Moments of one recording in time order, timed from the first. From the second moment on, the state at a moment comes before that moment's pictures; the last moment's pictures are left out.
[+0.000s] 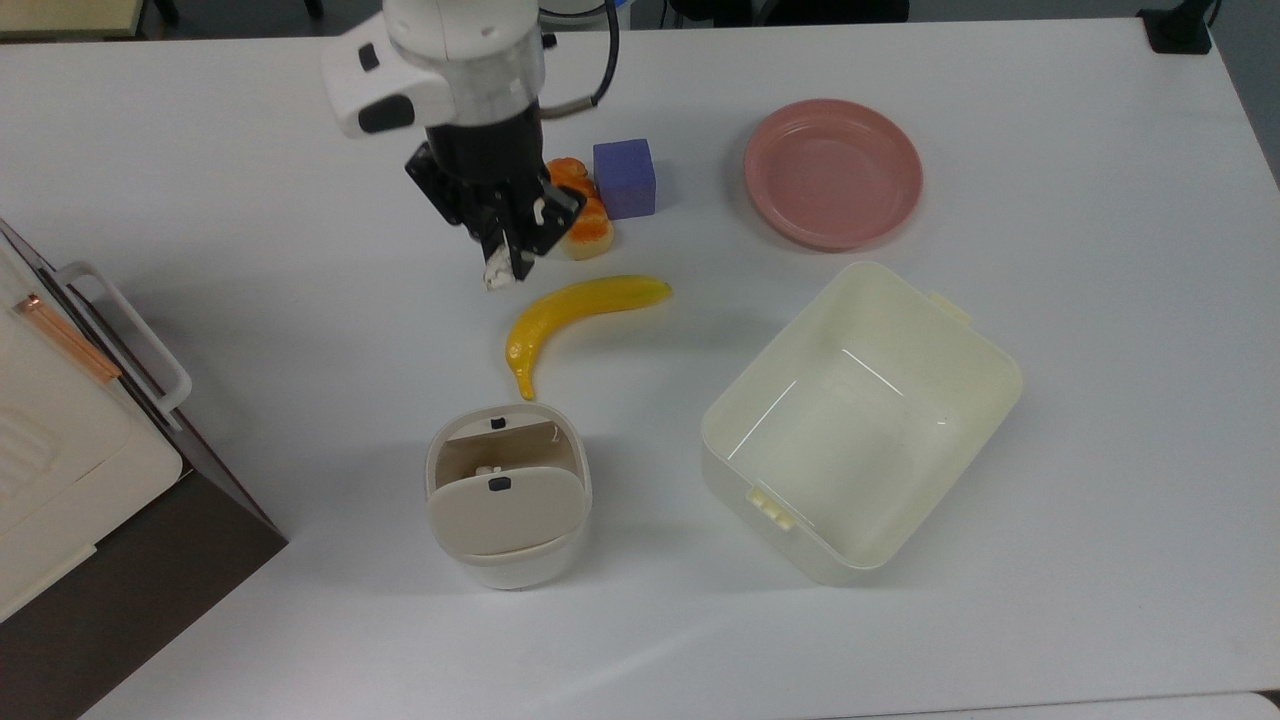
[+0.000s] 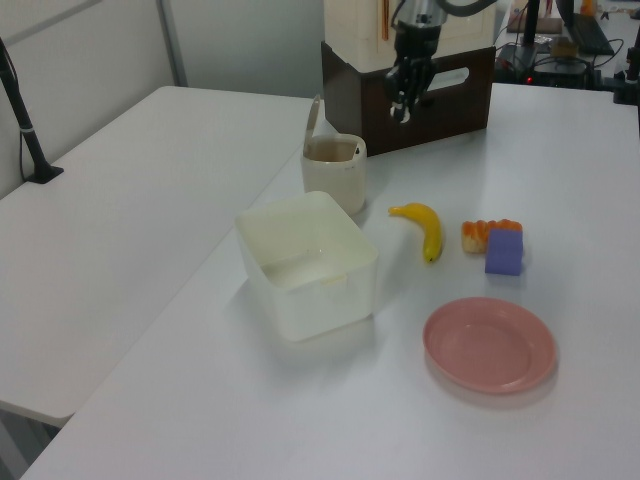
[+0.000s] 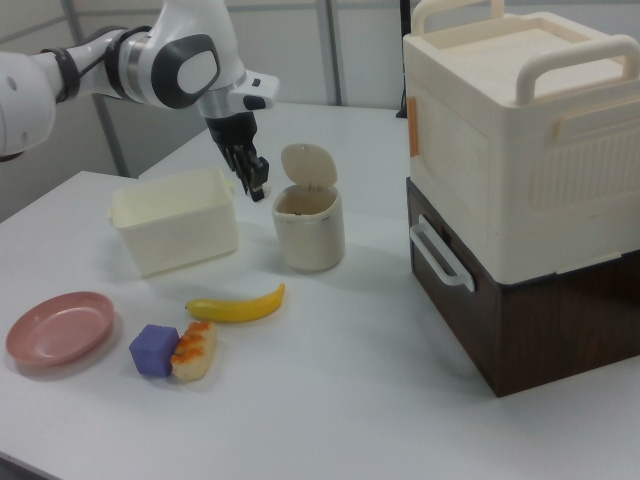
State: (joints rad) arm 0.27 0.34 -0.33 -1.43 0.12 1.90 0.36
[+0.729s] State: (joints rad) arm 0.27 0.51 -0.34 -1.27 0.11 2.20 0.73
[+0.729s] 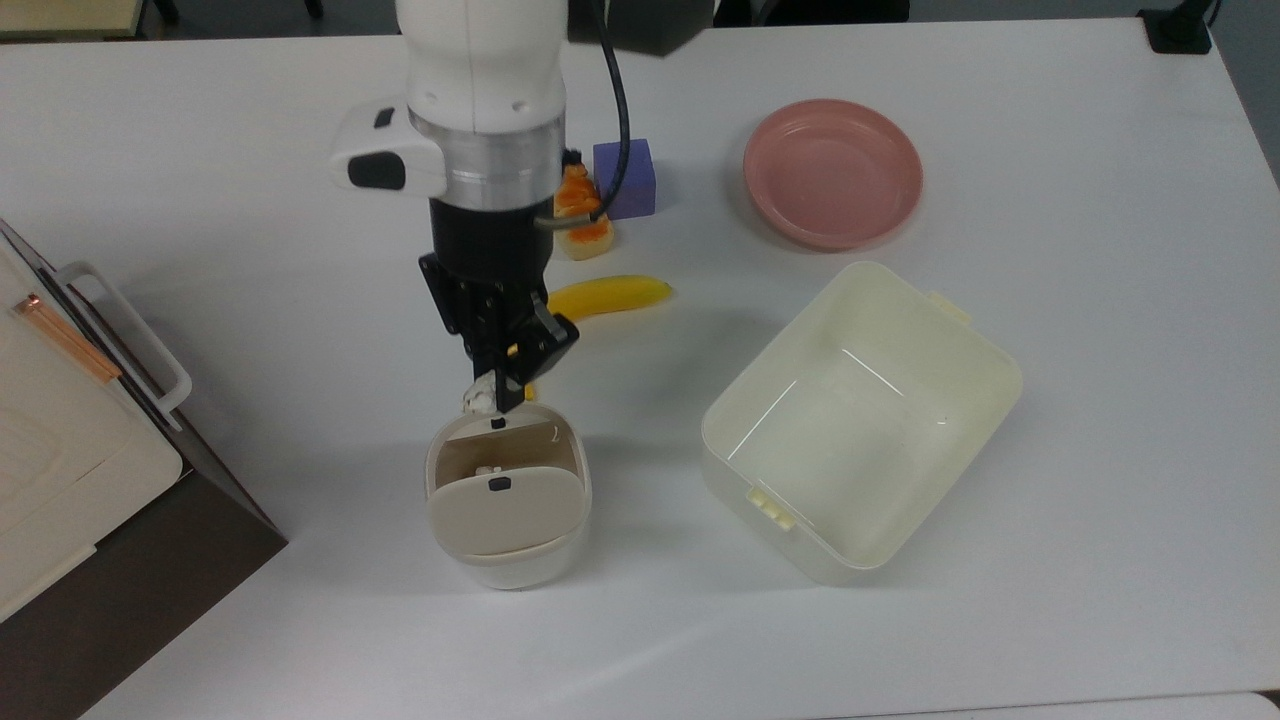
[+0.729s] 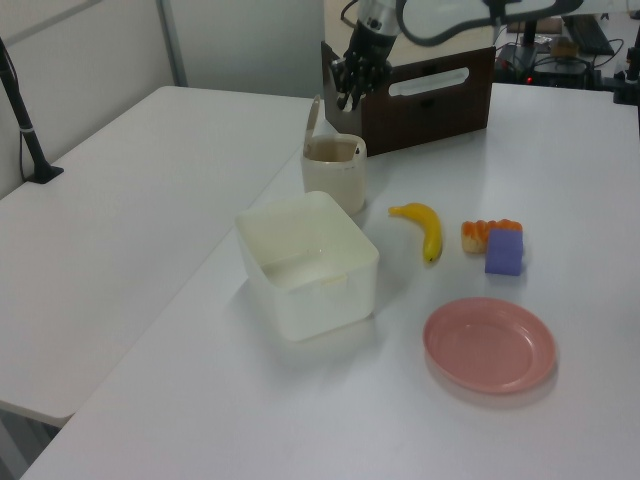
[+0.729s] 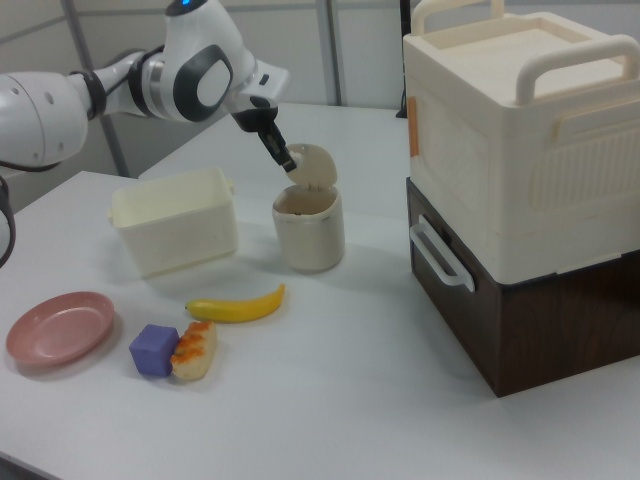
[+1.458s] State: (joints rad) arm 0.29 0.56 -0.34 -1.27 0.04 2.24 0.79
